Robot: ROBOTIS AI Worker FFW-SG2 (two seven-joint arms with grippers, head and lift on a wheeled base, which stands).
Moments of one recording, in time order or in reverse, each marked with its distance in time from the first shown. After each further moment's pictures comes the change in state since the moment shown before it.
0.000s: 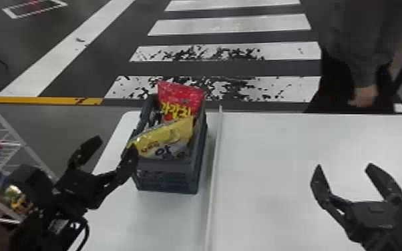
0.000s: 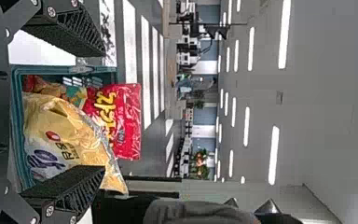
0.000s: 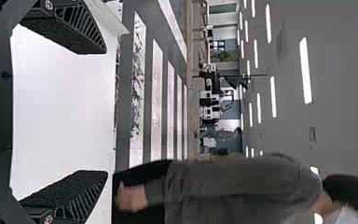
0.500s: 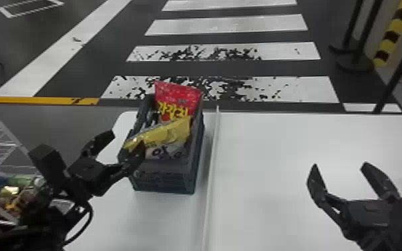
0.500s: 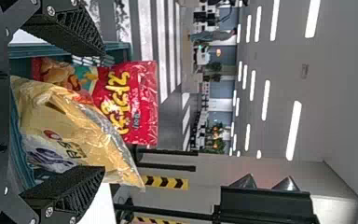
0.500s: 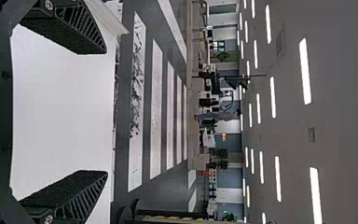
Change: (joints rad) left arm -0.180 0.007 0.015 0.143 -0.077 0.120 -0.171; right arm -0.006 -0.004 0.000 0.000 0.000 0.004 0.000
